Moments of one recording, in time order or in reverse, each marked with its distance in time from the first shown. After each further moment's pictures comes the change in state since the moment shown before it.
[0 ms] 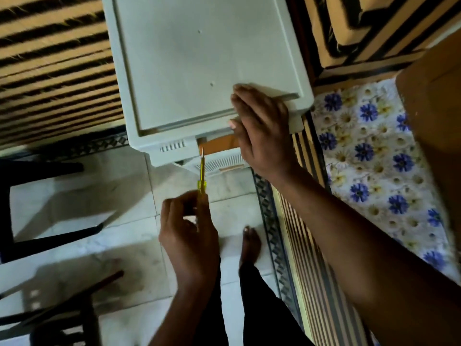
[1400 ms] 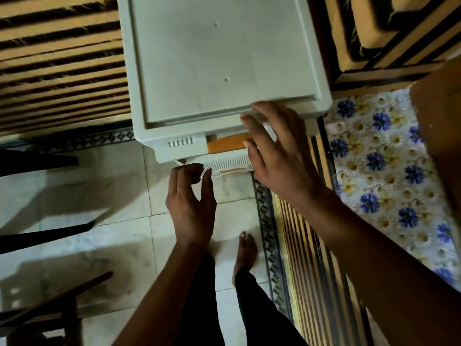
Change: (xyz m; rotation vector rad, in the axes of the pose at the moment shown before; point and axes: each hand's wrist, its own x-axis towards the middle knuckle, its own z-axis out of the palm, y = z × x) left_hand 0.057 -0.048 0.040 0.036 0.021 0.283; right_hand -0.019 -0.010 -0.022 -0.106 -0.092 -0.094
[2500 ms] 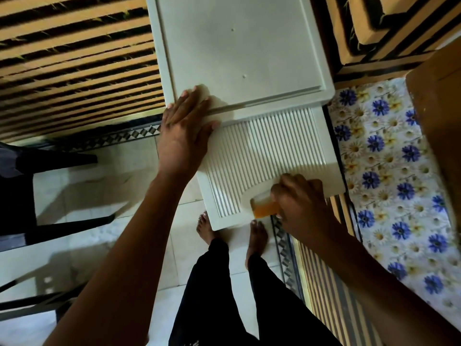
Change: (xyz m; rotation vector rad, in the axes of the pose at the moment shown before) left_hand 0.109 -0.001 -0.053 0.325 -0.311 0.418; right_hand -0.085 -0.066 -0.069 -0.052 -0.673 0.211
